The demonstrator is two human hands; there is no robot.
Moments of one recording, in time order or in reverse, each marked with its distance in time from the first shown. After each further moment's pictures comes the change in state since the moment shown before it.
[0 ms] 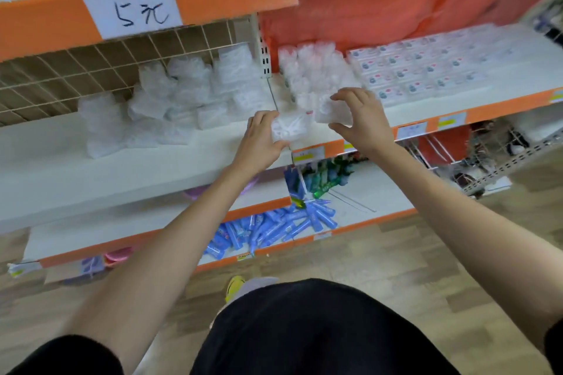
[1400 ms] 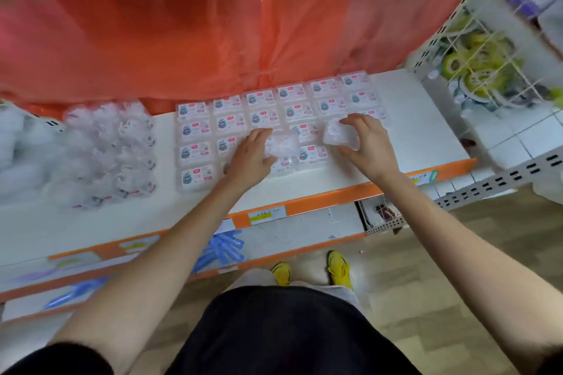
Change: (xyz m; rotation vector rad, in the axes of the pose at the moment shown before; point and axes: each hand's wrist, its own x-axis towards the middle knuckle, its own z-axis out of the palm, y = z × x) left_hand 0.296 0.279 0.300 0.063 -0.154 -0.085; right_hand 0.062 0.504 -0.153 0.060 -0.137 0.158
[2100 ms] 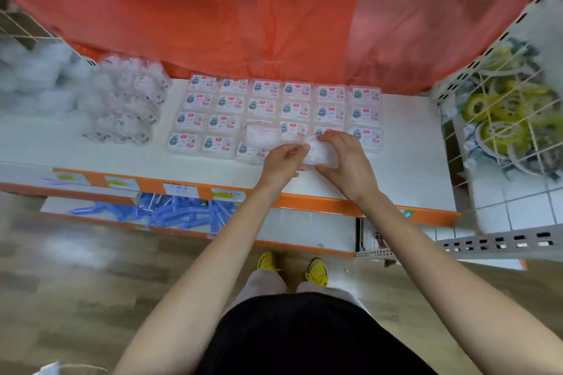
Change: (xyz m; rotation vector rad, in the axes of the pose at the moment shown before) left_hand 0.001 0.151 0.065 -0.889 0.281 -0.593; right_hand 0.010 0.039 -0.020 0.231 -0.241 -0.305
